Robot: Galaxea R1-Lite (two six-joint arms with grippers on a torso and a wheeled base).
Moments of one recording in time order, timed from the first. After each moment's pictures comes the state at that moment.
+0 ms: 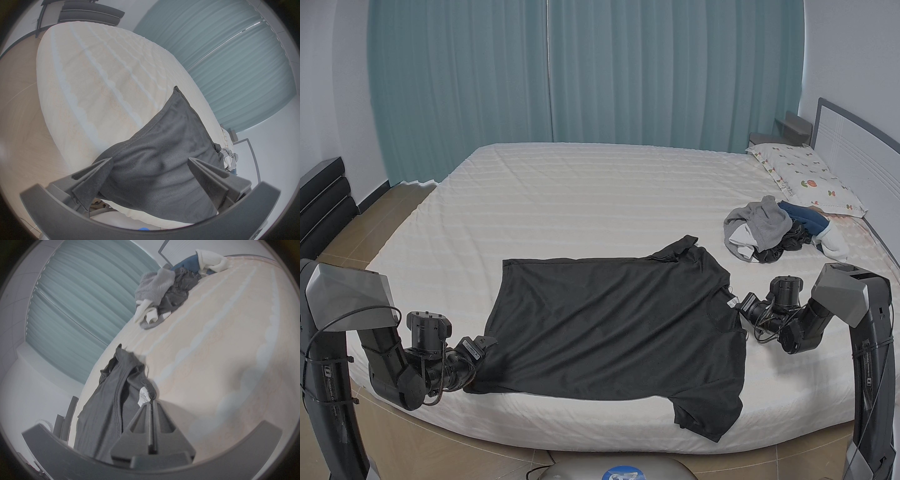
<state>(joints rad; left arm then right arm) -0.11 2.26 -0.46 -1.13 -0.07 -0.93 0.00 2.63 -1.17 -1.00 0.17 0.76</state>
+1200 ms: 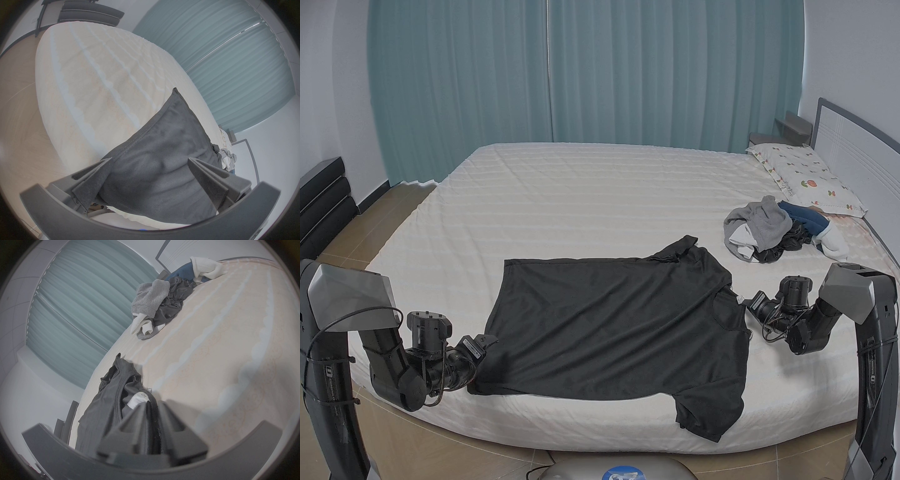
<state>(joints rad) -0.12 2.27 -0.46 -1.16 -0.07 -0.93 -0.05 2.61 -1.12 -1.06 0.17 0.76</state>
